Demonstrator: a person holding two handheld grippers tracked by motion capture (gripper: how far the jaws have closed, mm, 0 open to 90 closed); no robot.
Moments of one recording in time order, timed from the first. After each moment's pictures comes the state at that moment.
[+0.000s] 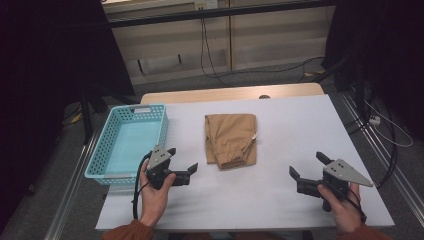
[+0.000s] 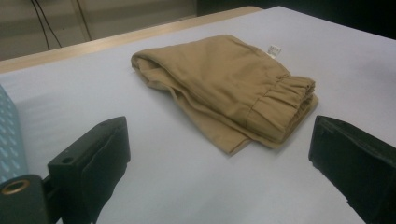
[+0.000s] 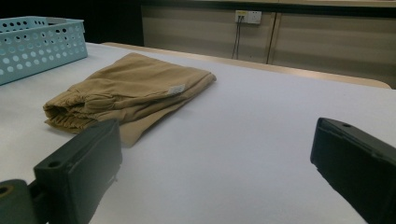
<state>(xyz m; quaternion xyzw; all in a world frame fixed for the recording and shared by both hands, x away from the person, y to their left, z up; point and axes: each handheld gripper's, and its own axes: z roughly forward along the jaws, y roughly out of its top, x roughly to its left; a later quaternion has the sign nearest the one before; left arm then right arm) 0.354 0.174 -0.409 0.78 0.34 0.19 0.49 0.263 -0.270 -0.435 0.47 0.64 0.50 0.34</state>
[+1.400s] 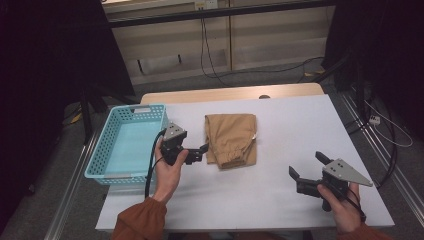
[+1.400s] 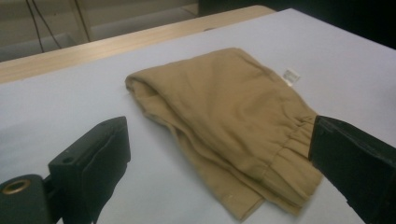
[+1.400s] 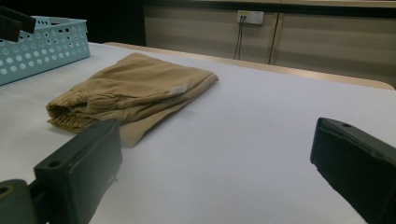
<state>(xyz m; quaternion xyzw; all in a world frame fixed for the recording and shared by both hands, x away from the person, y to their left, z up) 0.412 0.136 -0.394 0.78 0.37 0.17 0.47 0.264 -0.269 -0.435 0.46 0.65 0.50 0.34</state>
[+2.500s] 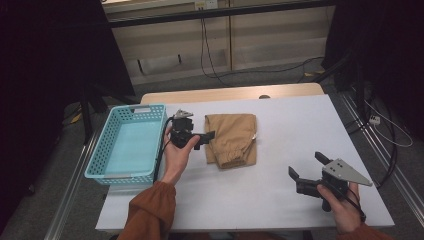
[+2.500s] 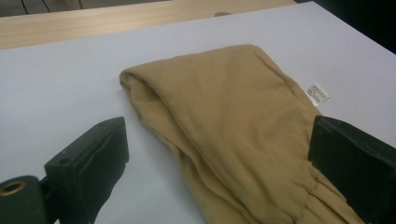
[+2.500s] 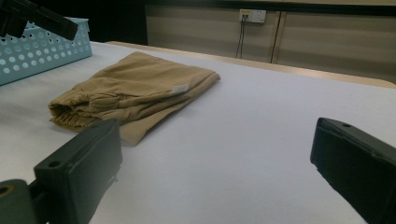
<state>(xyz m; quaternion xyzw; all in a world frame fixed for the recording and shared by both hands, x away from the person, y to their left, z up) 0.462 0.112 -0.398 0.78 0.42 0.11 0.45 0.264 -0.269 -0.436 0.46 0.65 0.50 0.34</state>
